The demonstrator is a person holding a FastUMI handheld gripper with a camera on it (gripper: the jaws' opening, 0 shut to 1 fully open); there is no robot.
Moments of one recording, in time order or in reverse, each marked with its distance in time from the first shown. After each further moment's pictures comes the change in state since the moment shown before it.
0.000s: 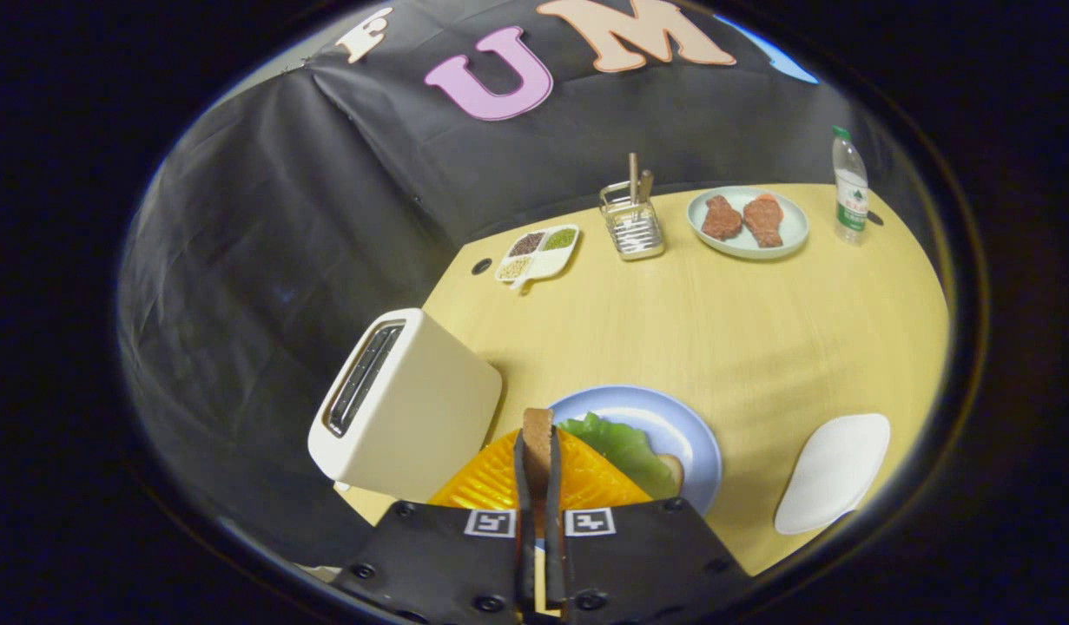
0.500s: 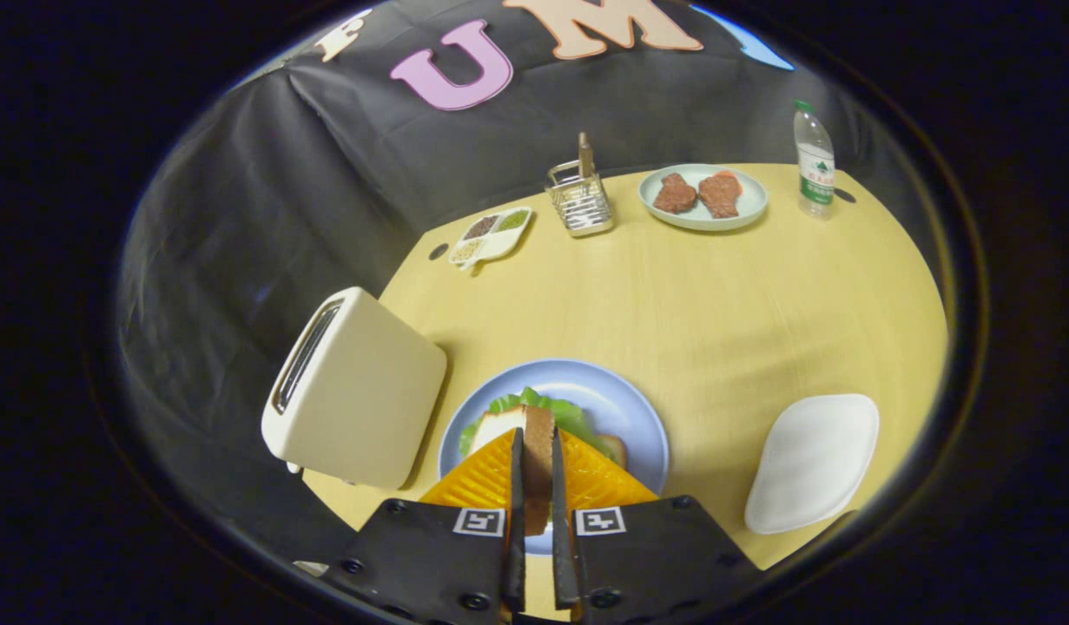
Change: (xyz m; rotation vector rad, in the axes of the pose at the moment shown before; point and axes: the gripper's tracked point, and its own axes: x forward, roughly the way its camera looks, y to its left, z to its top) arm 0.006 -0.058 -0.024 0.020 0.026 -0.097
